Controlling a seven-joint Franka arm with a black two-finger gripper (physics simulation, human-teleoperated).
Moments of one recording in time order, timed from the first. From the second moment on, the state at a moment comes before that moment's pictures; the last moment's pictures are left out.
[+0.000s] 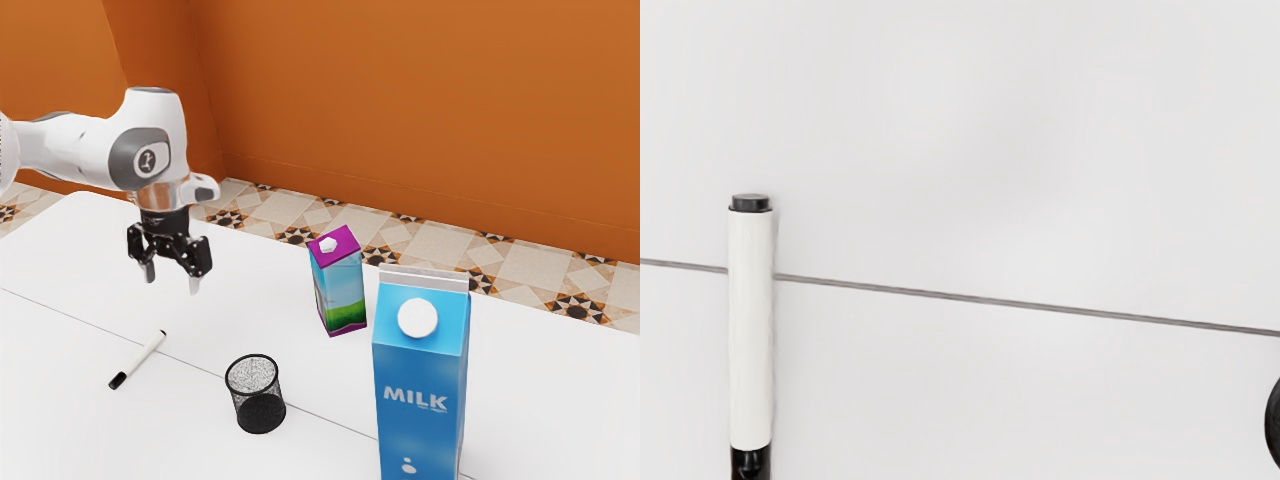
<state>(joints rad) -0.06 0.09 0.16 -1.99 0.02 1.86 -0.02</state>
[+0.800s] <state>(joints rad) -0.05 0.21 0.29 -2.26 0.08 2.35 0.19</state>
